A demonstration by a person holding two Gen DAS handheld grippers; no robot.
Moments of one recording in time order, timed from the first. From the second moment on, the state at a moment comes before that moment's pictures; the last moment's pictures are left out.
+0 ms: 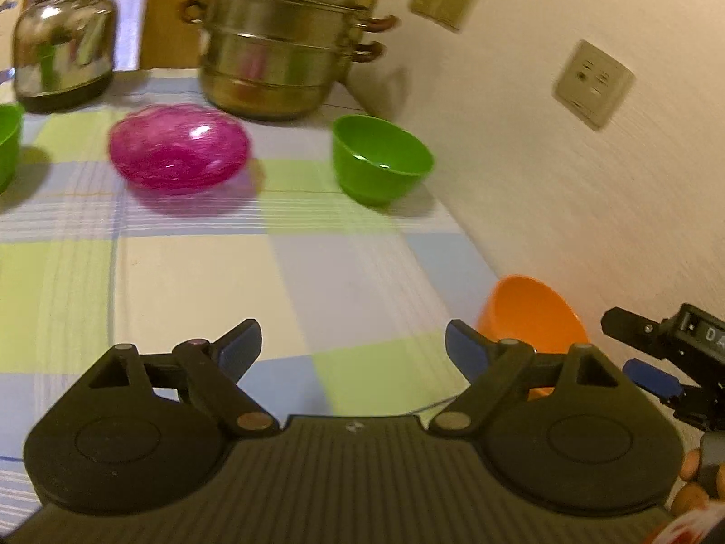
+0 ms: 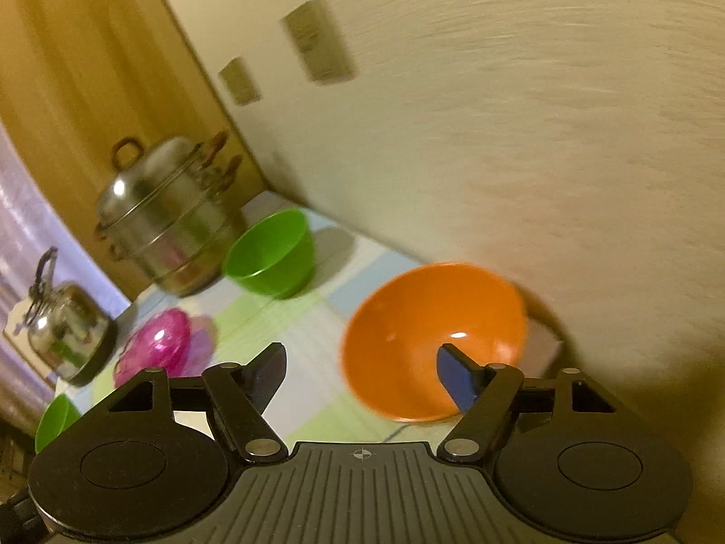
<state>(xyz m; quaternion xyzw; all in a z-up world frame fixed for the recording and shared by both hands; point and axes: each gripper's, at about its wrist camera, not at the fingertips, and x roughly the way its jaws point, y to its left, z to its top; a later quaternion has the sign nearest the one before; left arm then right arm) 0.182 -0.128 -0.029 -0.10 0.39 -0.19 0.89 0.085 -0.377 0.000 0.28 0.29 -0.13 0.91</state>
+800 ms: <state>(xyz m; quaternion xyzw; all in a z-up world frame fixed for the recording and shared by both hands) 0.231 -0.252 -0.061 -0.05 0.45 -0.28 0.85 0.088 -0.463 -0.056 0.30 0.34 -0.18 0.87</state>
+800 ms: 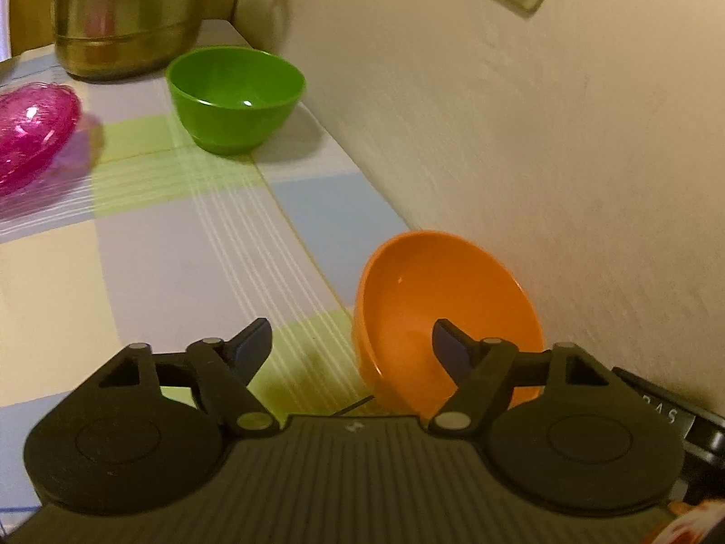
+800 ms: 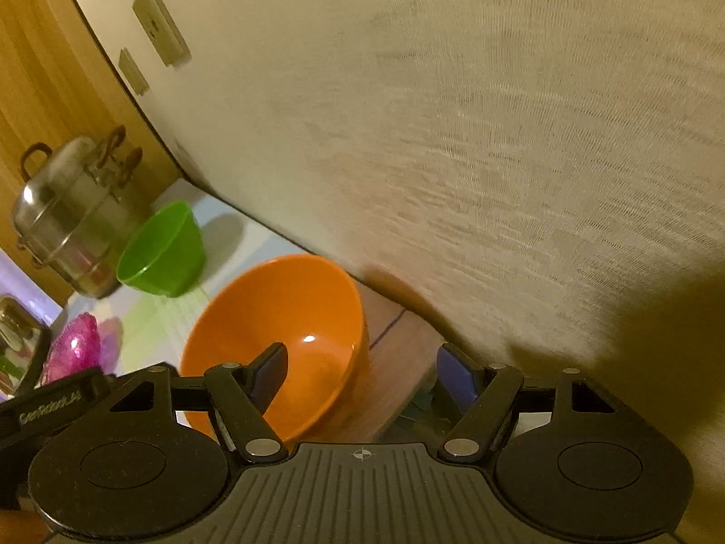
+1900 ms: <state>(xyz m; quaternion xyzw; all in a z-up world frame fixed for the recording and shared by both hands) 0.248 -0.262 -0.081 -0.04 0.47 -0.30 0.83 0.118 -0.457 -0.078 0.30 0.39 -0.16 0.86</state>
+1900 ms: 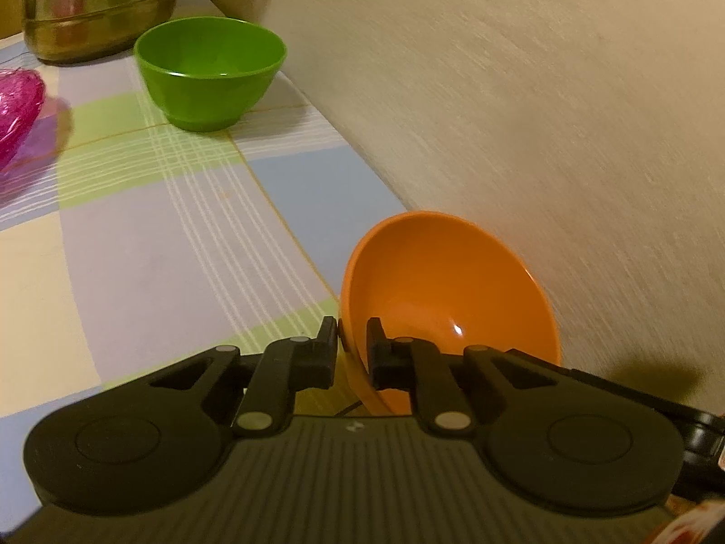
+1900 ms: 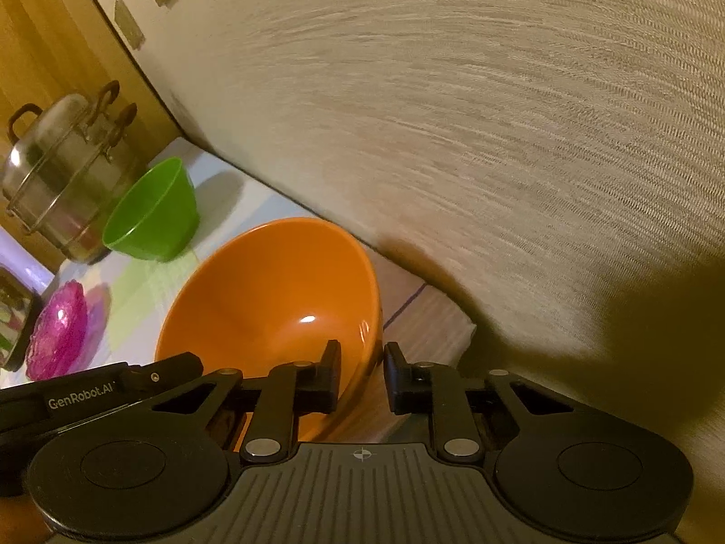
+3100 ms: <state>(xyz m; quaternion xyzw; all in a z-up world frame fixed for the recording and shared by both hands) 0.190 0.040 -0.002 -0.17 0.39 -0.07 0.90 0.174 -0.208 -0.002 0.18 0.39 0.09 0.90</state>
